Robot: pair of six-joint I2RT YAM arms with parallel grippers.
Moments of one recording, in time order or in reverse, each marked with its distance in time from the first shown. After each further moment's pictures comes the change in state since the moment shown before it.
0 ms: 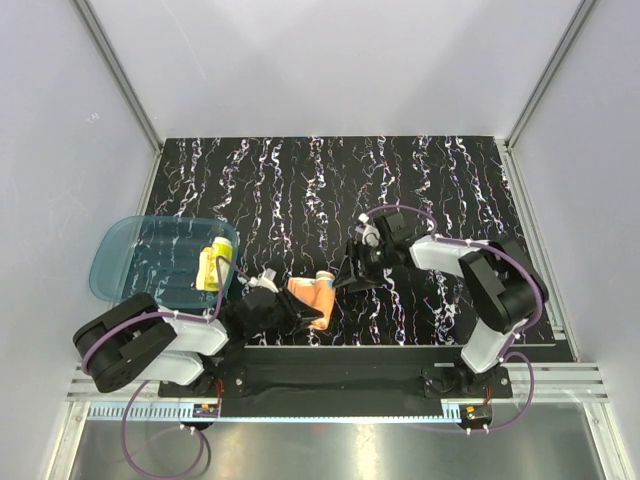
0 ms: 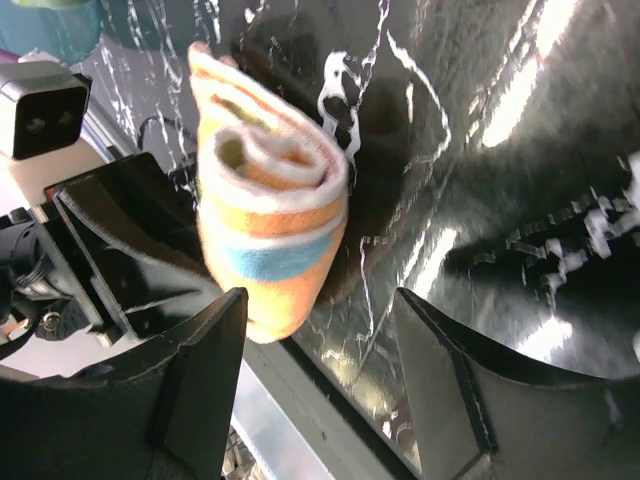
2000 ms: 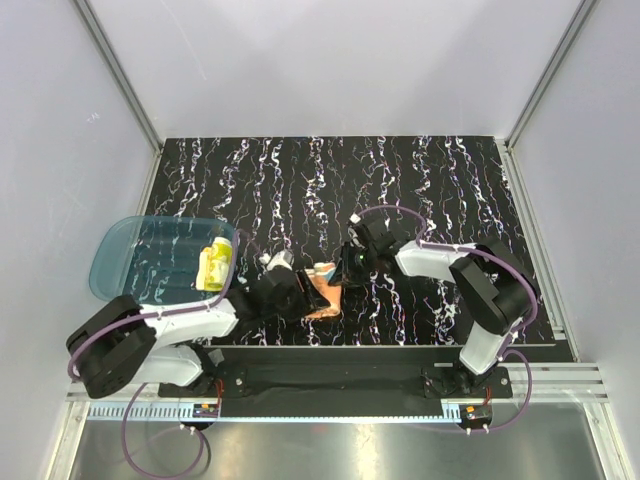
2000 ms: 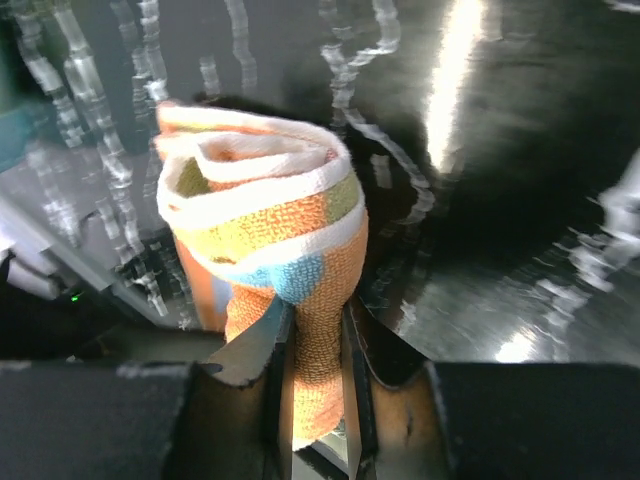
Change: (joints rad) left arm -0.022 -0.053 0.286 -0.500 -0.097 0.268; right arm 0.146 0.031 0.014 0.096 0.318 0.155
